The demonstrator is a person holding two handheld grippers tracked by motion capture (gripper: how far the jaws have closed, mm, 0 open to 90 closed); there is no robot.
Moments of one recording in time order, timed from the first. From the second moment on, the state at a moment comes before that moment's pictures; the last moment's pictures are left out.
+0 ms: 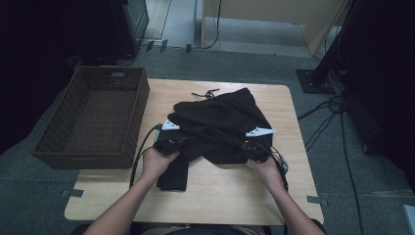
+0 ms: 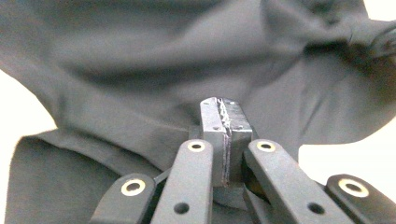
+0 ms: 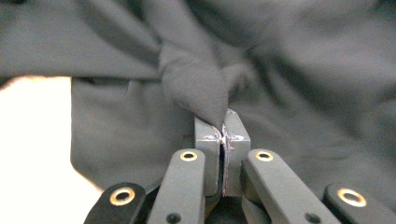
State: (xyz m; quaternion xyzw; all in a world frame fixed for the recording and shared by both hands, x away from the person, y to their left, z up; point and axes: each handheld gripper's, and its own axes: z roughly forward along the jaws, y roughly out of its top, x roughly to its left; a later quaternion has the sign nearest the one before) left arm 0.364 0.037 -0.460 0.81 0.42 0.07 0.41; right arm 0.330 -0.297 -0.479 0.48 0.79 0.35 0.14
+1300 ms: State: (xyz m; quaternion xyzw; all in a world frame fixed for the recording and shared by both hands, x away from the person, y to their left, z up) left arm 0.429 0.053 -0.411 0.79 0.44 0.06 0.42; right arm 0.387 -0.306 -0.417 0.49 0.75 0.43 0.13
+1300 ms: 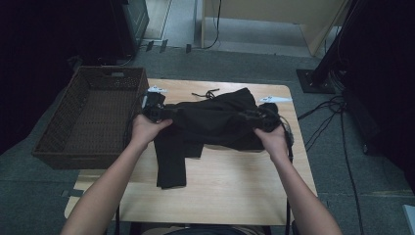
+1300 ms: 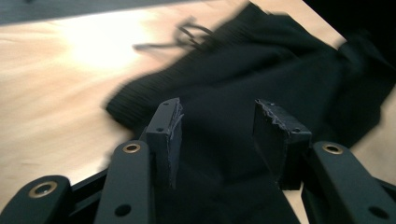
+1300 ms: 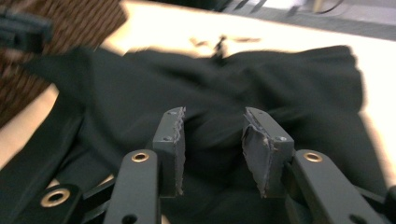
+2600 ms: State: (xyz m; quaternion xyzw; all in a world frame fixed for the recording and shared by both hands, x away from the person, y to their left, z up) left arm 0.387 -0.037 -0.464 0.87 0.31 0.05 0.38; right arm 0.369 -0.263 -0.410 0.39 0.78 0.48 0.05
